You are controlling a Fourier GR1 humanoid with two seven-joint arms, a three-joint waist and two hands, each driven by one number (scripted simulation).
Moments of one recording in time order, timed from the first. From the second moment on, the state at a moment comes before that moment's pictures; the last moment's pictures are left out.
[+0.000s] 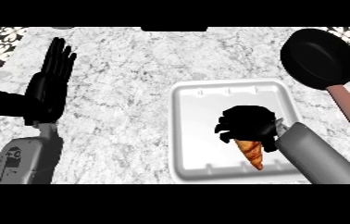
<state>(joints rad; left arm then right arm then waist) -0.28 0.21 0.08 -1.53 0.15 0.12 0.05 -0.51 -0.52 0.66 -1.27 1.17 0.19 -0.81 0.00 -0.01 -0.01</state>
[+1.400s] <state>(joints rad) -0.35 0.19 0.02 -1.55 0.14 0.10 0.05 -1.05 -0.49 -0.16 -0.86 1.47 -0.15 1.00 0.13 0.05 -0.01</state>
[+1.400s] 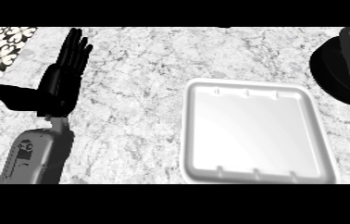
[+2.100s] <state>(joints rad) -0.34 0.20 0.05 -1.53 0.15 0.11 0.07 -1.16 -0.46 -0.27 -0.62 1.70 -0.18 1.17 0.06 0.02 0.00</state>
